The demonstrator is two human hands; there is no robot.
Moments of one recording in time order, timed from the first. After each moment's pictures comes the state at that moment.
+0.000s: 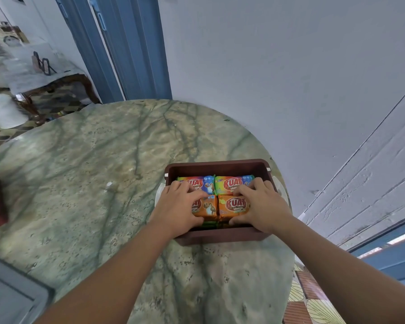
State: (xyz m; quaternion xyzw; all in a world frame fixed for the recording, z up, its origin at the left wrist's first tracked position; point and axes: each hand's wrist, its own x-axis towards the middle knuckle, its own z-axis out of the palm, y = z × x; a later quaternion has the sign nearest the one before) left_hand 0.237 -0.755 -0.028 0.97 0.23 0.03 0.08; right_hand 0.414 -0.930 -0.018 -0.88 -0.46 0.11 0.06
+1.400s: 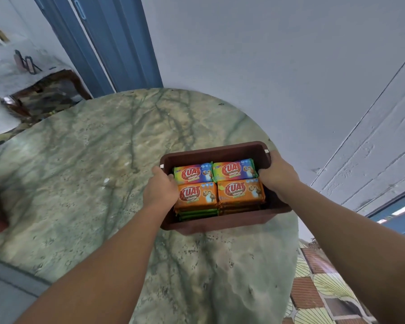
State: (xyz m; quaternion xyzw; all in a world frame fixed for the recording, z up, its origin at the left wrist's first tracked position) left_hand 0.254 -0.725 -0.037 0.80 0.54 0.09 0.26; right_hand 0.454 -0.922 -0.031 -0.90 -0.17 0.18 0.35
